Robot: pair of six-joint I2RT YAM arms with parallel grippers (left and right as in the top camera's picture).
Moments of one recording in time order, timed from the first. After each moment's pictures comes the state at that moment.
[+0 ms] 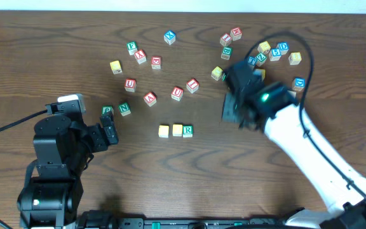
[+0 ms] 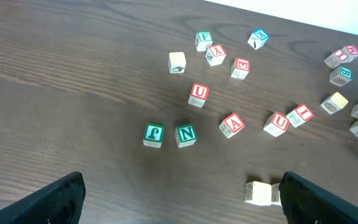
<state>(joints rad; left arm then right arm) -0.01 0.74 0.90 -0.80 0.00 -0.20 0.53 1.53 1.30 -1.03 0.17 0.69</state>
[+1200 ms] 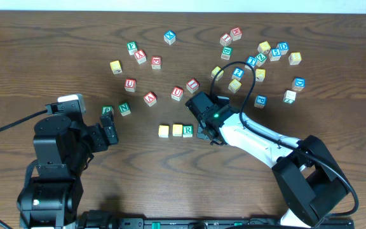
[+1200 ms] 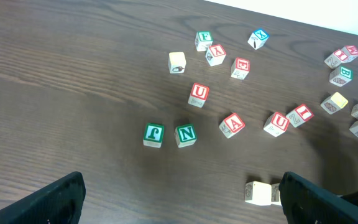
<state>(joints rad) -0.01 0.74 0.90 -0.80 0.00 -0.20 0.69 1.82 1.09 -0.63 0.22 0.83</state>
